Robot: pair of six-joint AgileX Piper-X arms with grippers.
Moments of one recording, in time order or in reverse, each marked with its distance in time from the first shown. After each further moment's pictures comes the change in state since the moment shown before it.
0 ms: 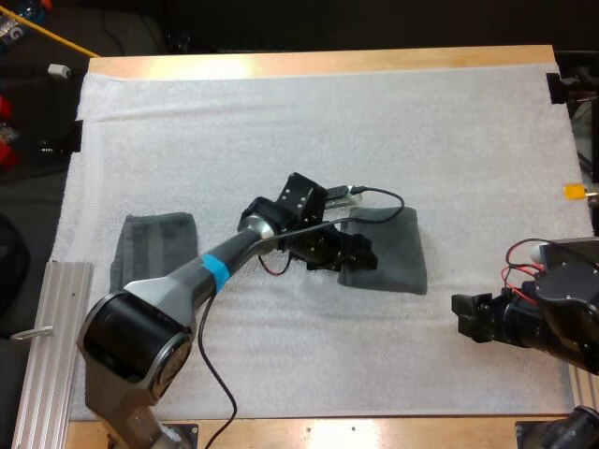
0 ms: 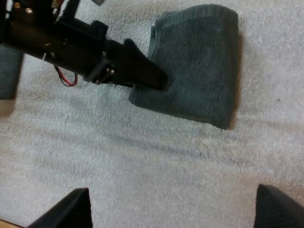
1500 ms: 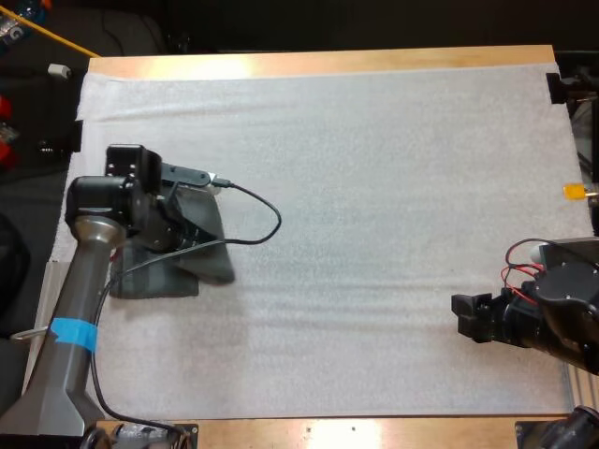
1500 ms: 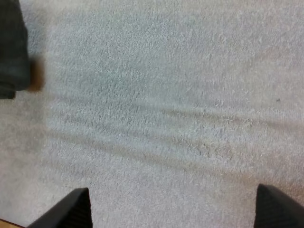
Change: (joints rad) left arm 0.544 -0.488 -0.033 0.666 -0.526 0.699; right arm 0.000 0.000 0.000 0.000 0.000 -0.003
